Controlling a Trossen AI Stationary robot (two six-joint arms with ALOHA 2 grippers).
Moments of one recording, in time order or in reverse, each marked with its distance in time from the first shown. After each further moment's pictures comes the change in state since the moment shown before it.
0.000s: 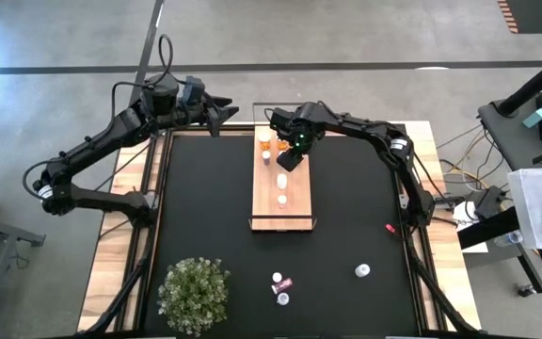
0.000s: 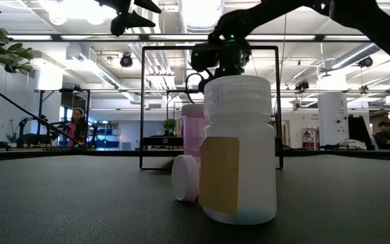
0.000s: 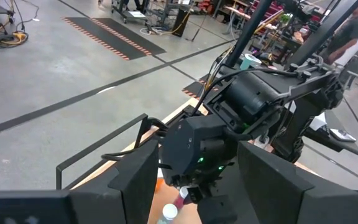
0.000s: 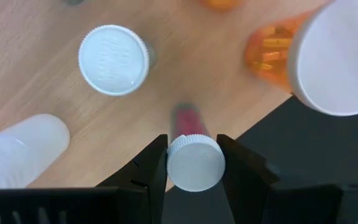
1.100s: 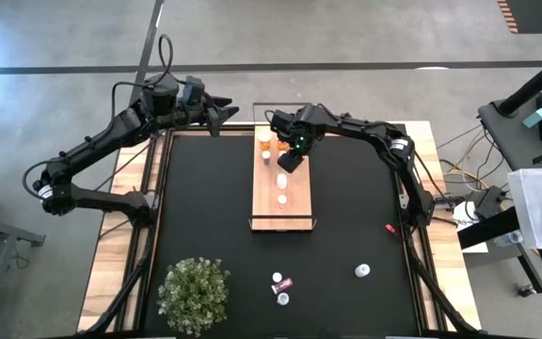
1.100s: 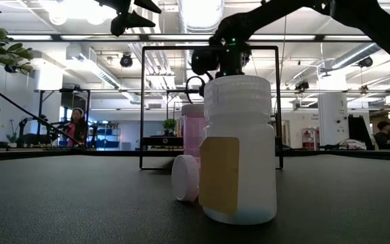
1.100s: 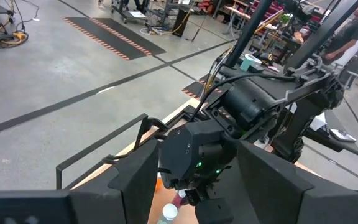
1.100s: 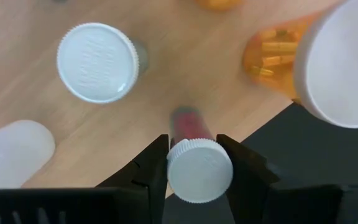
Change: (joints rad) left arm 0.000 0.000 0.000 0.000 0.000 -0.001; right arm 0.000 -0.009 -0.057 0.057 0.021 -0.015
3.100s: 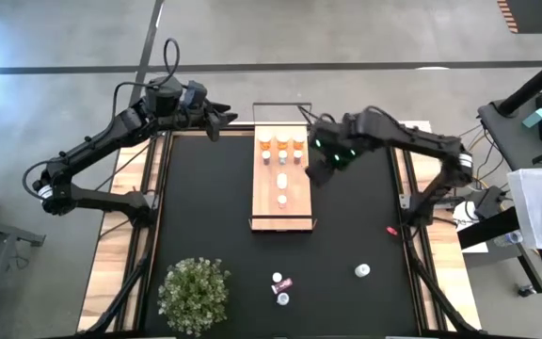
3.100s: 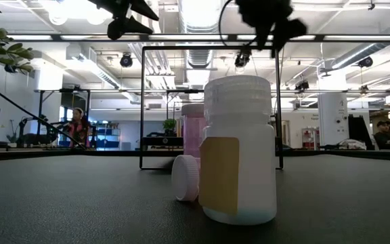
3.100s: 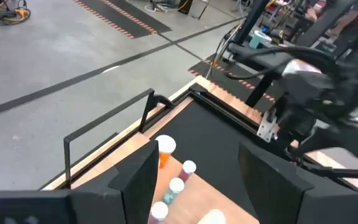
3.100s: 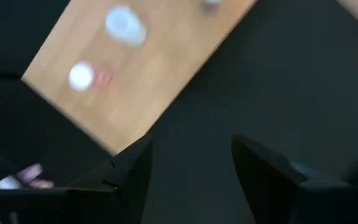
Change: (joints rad) left arm 0.000 0.000 0.000 -0.099 0.000 0.018; right arm 0.230 -0.504 -0.129 -0.228 0.000 0.421
